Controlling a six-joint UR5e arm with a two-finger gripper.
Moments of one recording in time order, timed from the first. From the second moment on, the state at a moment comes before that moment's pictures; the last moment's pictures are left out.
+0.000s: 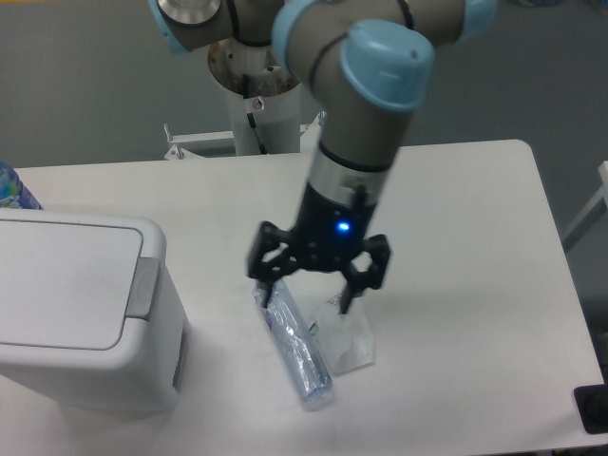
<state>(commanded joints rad) 2.34 -1.86 -1.30 -1.22 1.16 0.30</state>
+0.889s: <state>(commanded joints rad) 2.27 -1.84 -1.39 -1.12 1.16 0.25</state>
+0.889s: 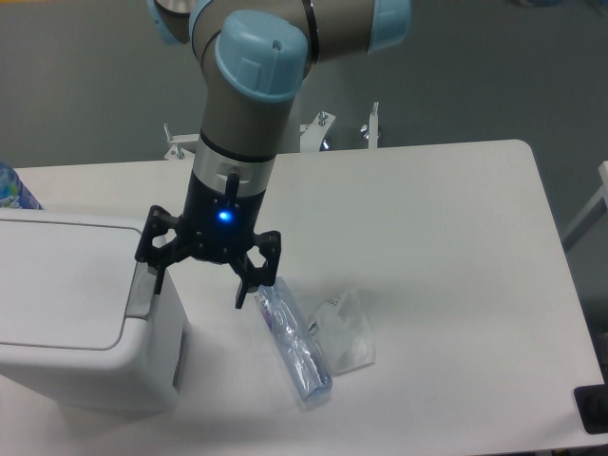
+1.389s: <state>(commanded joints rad) 2.25 -1.84 -1.40 -1.11 1.17 0.24</state>
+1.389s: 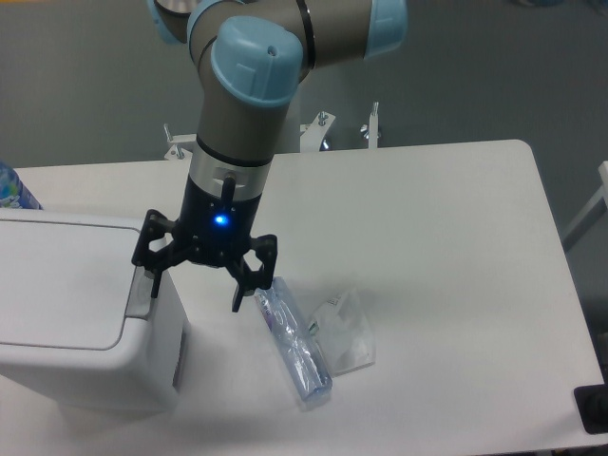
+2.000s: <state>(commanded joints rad) 2.24 -1.85 -1.40 -1.12 1.19 0.24</state>
